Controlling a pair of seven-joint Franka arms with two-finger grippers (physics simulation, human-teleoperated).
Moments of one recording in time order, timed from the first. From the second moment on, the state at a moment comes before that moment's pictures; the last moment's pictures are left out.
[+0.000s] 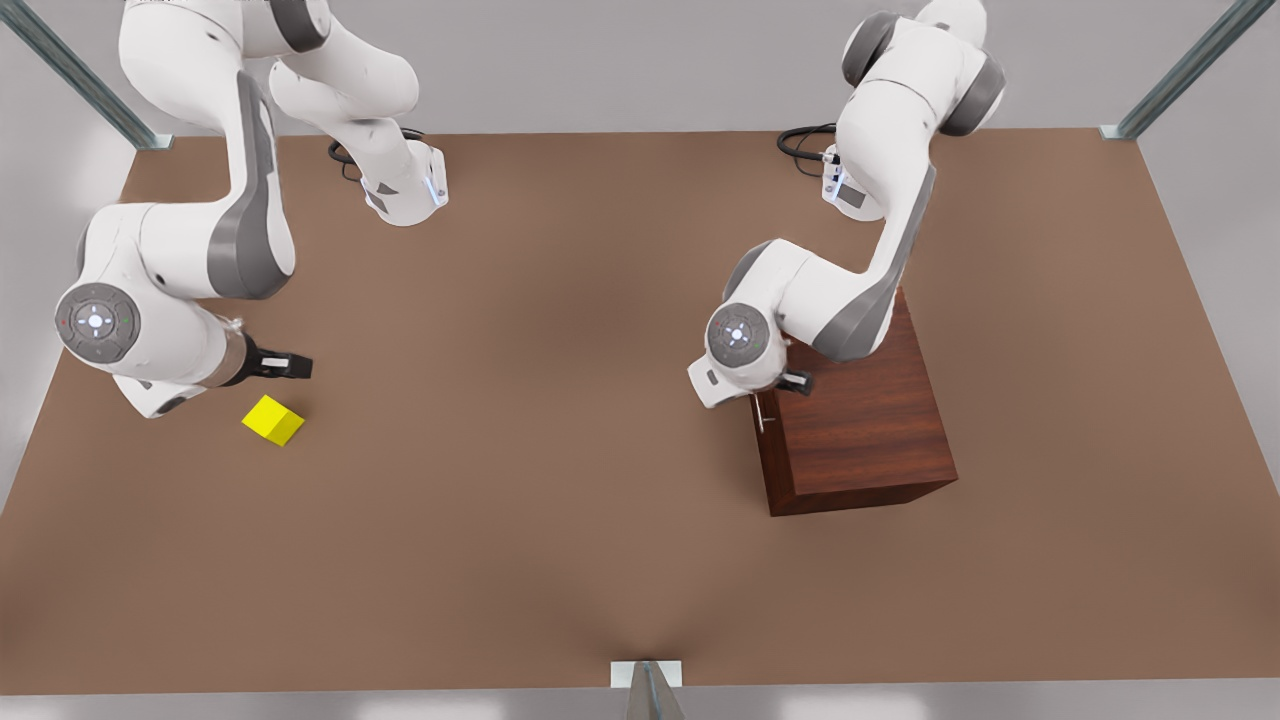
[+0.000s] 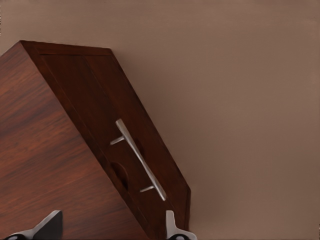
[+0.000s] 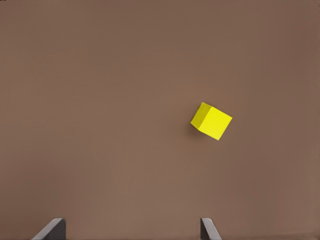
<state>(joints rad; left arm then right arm) -0.52 0.64 -0.10 -1.16 0.19 1.48 -0.26 0.02 0.29 0.03 -1.42 -0.11 1.43 0.14</state>
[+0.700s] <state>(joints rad) -0.59 0.80 -0.10 -1.07 0.24 1.52 -0.86 -0.28 0.40 0.03 -1.80 -0.08 1.99 -0.03</state>
